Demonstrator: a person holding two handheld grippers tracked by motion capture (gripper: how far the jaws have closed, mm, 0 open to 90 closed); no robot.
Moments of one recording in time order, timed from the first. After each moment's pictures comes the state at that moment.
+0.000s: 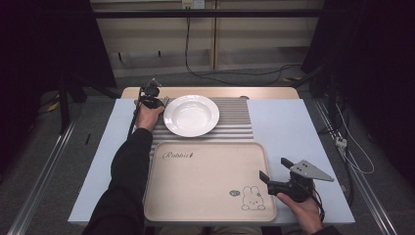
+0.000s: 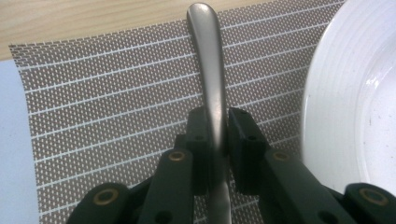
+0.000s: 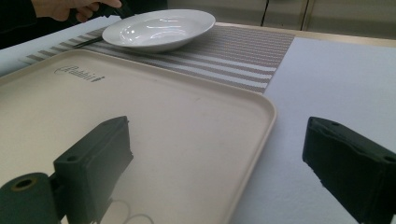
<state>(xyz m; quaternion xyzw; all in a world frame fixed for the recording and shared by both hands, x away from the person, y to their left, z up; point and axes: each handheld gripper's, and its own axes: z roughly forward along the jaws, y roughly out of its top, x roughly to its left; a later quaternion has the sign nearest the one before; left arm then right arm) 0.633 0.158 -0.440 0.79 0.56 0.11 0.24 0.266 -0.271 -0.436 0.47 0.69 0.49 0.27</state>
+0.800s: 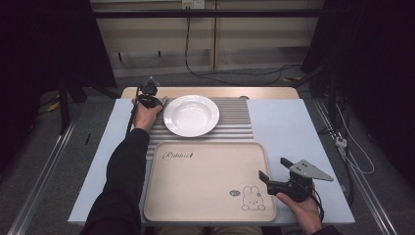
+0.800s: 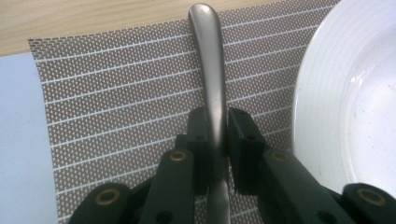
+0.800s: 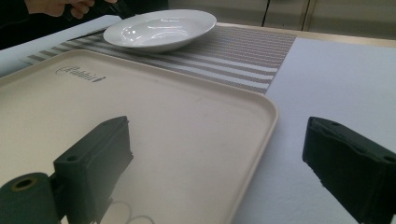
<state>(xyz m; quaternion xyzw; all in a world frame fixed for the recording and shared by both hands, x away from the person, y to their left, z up) 0.627 0.163 -0.428 0.79 0.56 0.11 0.23 0.267 -0.270 -0.436 0.46 0.69 0.49 0.27</state>
